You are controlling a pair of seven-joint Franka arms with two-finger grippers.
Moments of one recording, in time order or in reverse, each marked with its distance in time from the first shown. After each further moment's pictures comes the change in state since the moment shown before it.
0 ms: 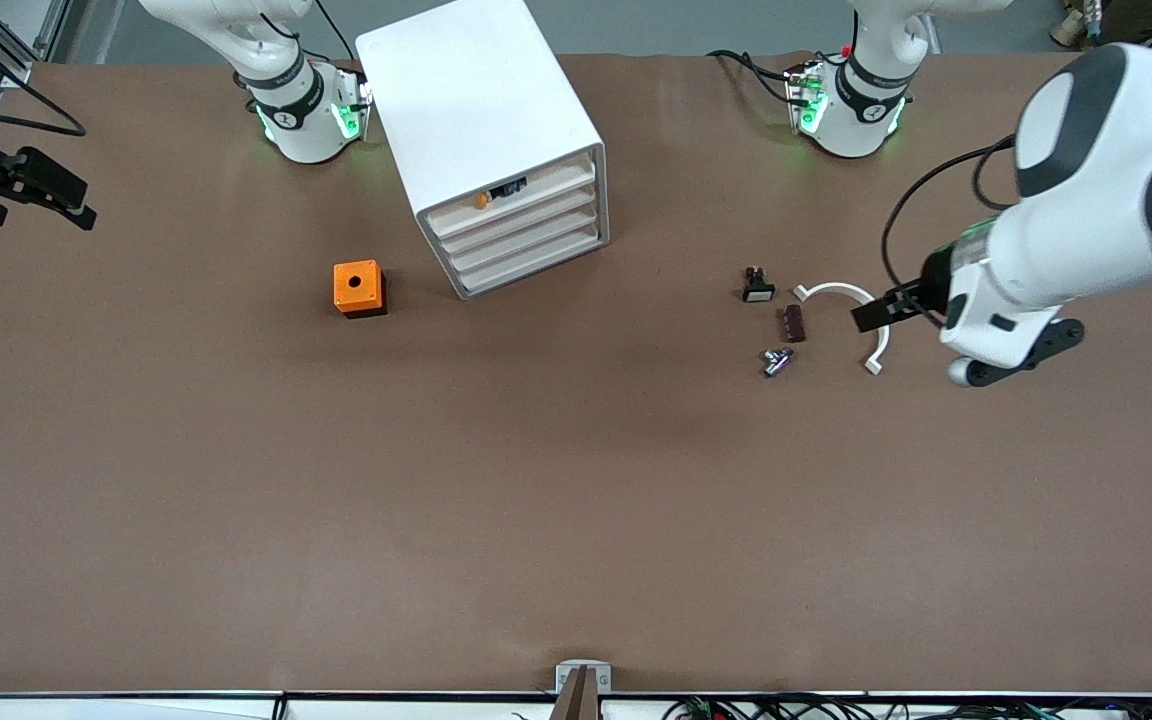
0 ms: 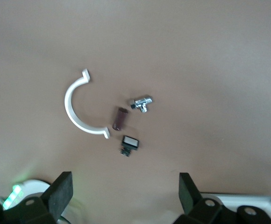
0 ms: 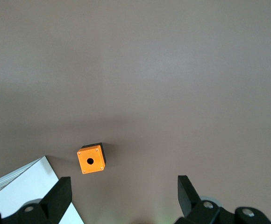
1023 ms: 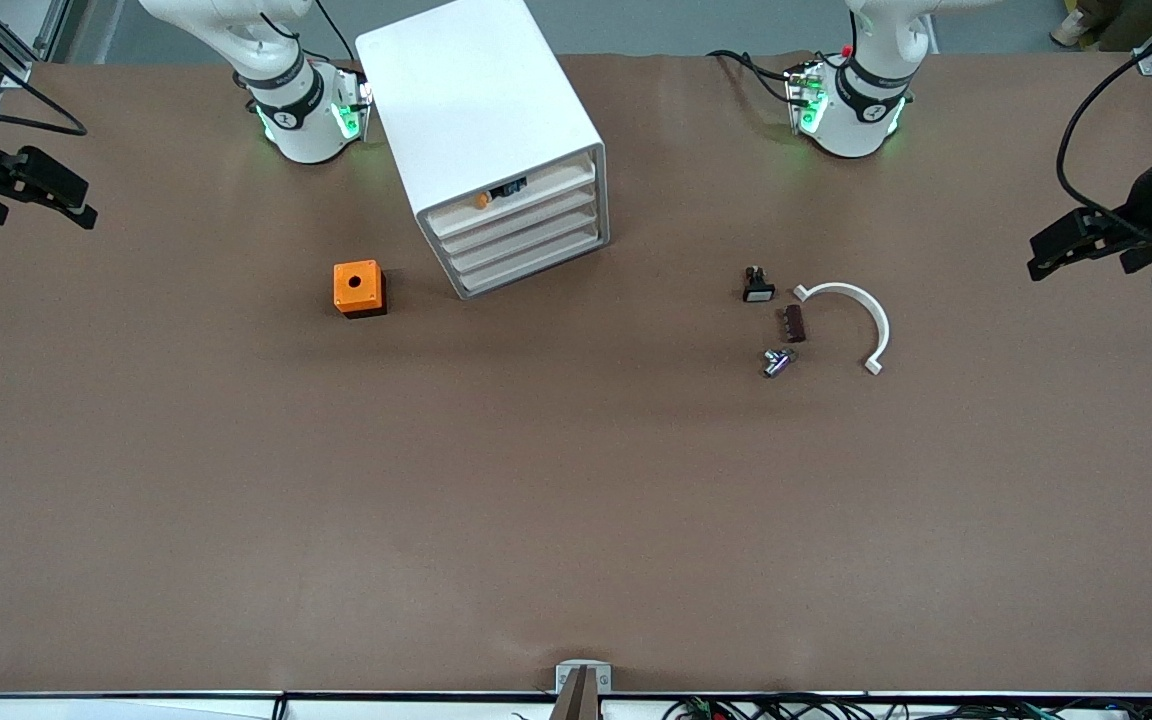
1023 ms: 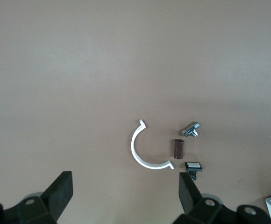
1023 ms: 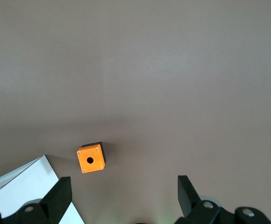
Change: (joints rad) left arm 0.201 -0.197 0.024 -0.036 0.133 0.035 0.646; right arm 0.000 -0.005 -0.001 -0.008 0.000 0.000 0.000
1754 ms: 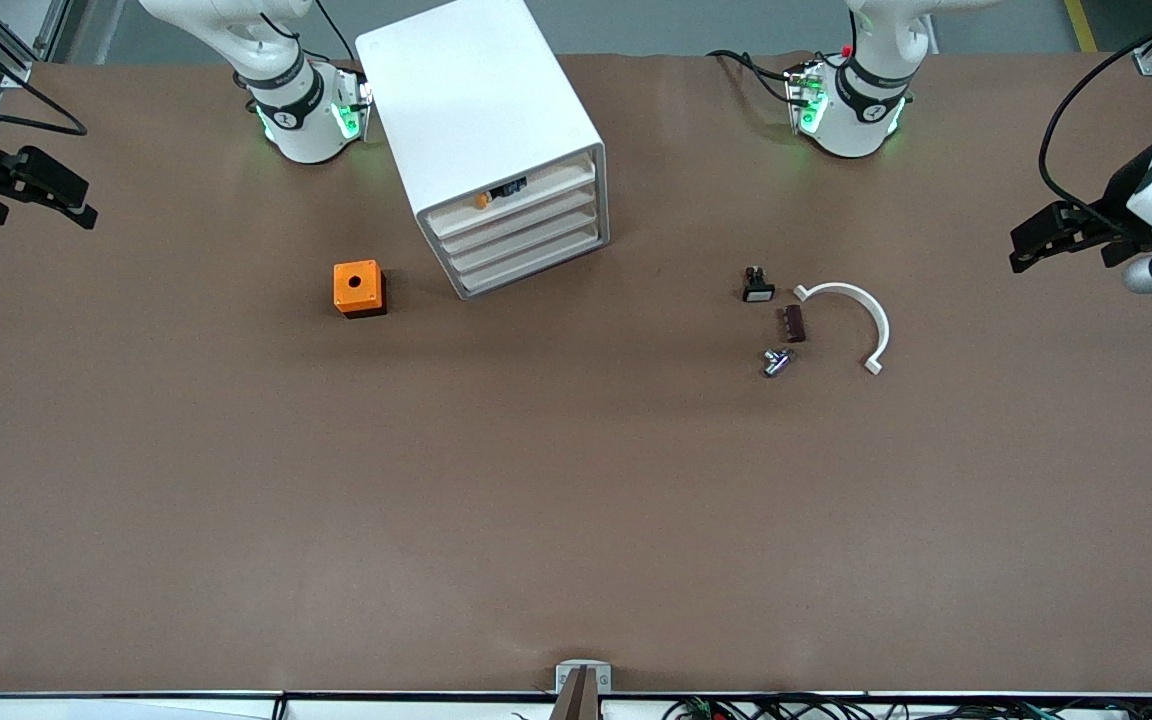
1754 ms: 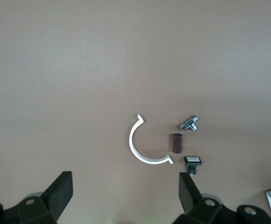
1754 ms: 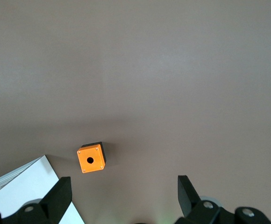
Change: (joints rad) left arm -0.005 -0.053 -0.012 -0.045 0.000 0.001 0.000; right arm 0.000 -0.001 0.000 0.000 0.000 0.000 0.000
